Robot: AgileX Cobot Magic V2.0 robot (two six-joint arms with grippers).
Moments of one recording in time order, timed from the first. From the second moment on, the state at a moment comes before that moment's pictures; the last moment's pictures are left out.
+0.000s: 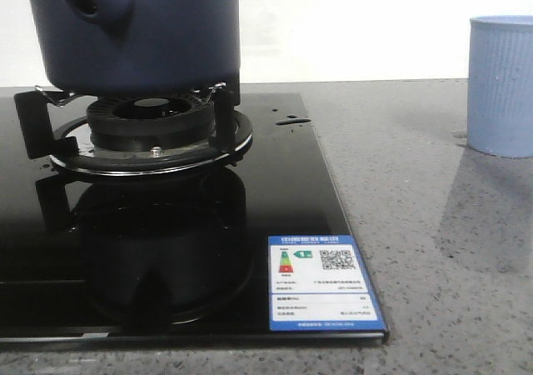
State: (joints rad) left arm -0.23 0.17 -0.21 -0.25 -0.19 0.21; right arm -0.23 0.18 -0.08 -0.97 -0.51 0.86
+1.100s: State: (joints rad) left arm -0.20 0.12 -0.15 -0.19 -0.09 0.20; right arm -0.23 0.15 -0.07 -0.97 -0.46 0.86
